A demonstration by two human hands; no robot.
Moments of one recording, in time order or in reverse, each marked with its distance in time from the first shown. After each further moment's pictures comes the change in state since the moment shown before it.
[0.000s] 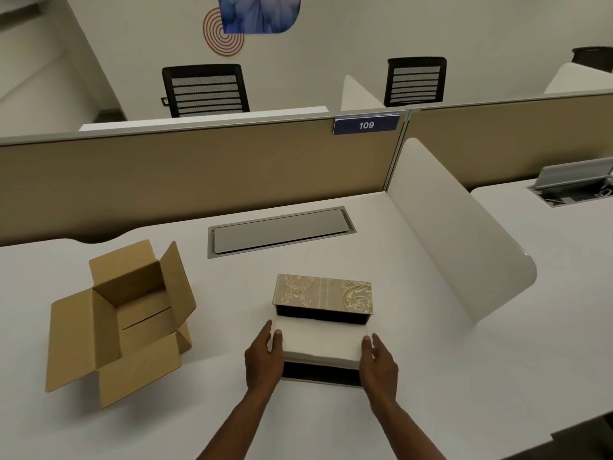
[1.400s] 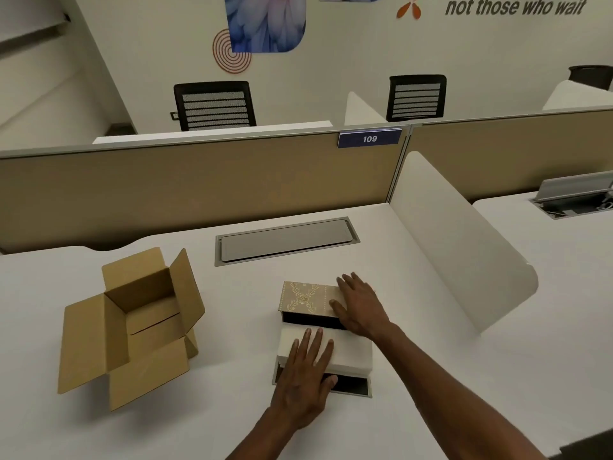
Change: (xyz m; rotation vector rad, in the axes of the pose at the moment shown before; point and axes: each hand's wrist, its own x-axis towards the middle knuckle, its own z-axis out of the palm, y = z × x) left_hand -0.028 -0.017 0.029 0.829 -0.304 0.833; right_hand 0.082 -0.107 0.012 -0.876 -0.292 -0.754
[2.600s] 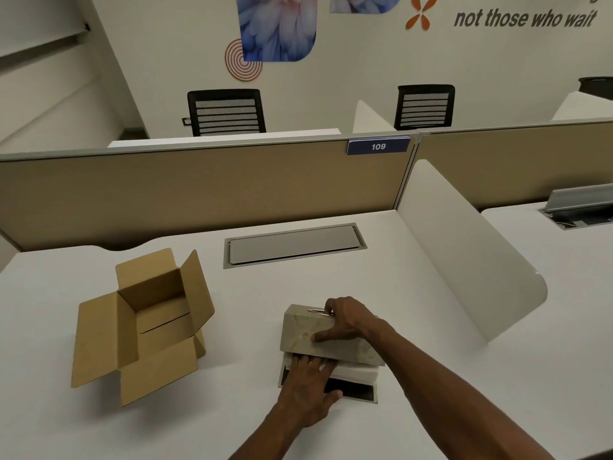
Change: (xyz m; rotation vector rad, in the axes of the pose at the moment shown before) left_hand 0.001 0.001 -0.008 0.031 -0.192 -0.090; right_hand 0.016 -0.038 -0.004 0.010 -0.393 0.023
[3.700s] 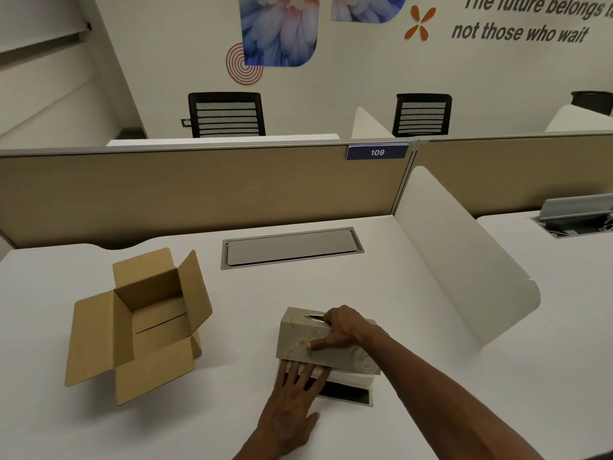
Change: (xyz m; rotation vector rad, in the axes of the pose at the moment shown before) left_hand -0.029 -0.023 0.027 0.119 0.038 0.059; right_hand -0.003 -0.006 0.006 -0.068 -0.078 0.030
